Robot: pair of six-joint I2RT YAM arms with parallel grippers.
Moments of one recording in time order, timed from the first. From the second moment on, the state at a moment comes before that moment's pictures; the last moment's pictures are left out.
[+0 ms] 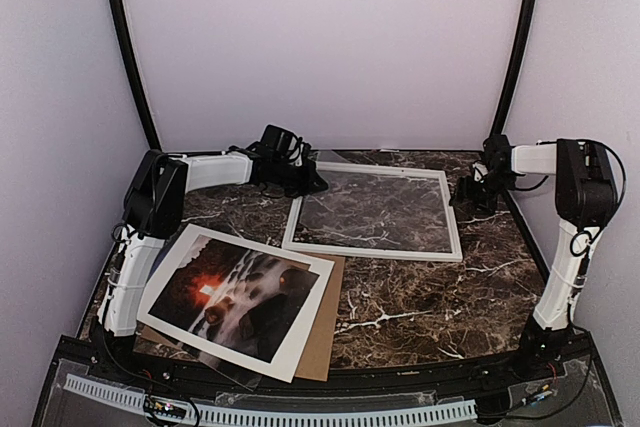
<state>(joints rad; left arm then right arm) -0.54 2.43 1.95 -0.22 0.49 -0.66 -0.02 1.98 1.36 -0.56 -0.27 0.23</state>
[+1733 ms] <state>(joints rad) -0.53 2.43 1.96 -0.27 0.48 -0.65 -0.02 1.99 1.38 -0.56 -0.27 0.23</state>
